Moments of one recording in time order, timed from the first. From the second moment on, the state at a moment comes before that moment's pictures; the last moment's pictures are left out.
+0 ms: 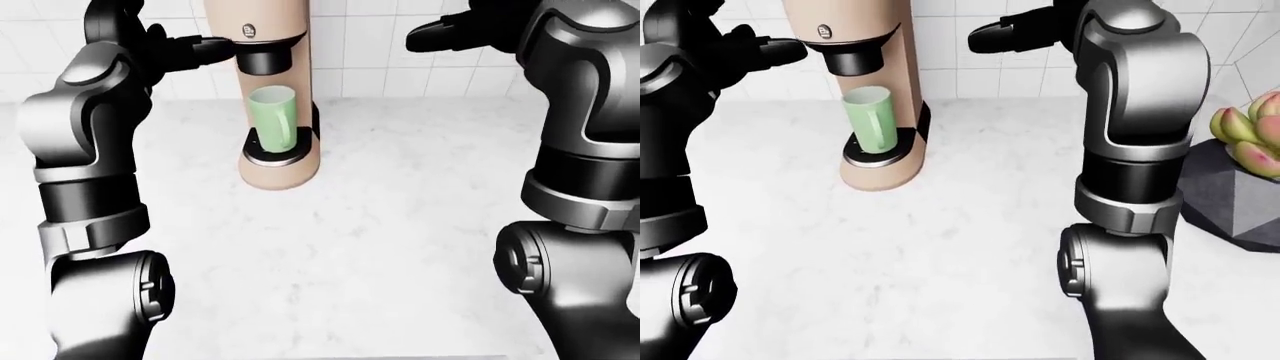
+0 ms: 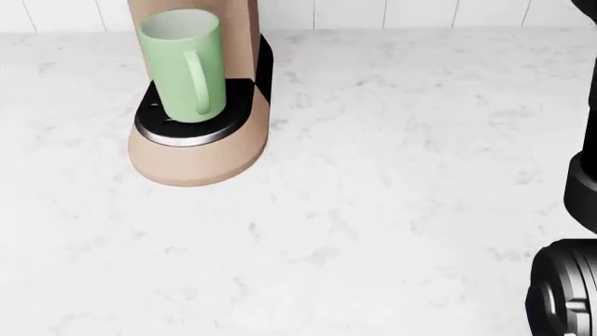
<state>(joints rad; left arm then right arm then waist) -1.14 0.49 0.22 0.29 -0.32 0.79 0.13 -1.27 -0.40 -0.14 0.06 0.00 1.11 0.10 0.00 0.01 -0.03</state>
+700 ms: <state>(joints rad) -1.13 0.48 0.22 0.26 -0.35 0.78 0.13 -1.28 -0.40 -0.15 0.06 0.01 1.11 0.09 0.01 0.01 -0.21</state>
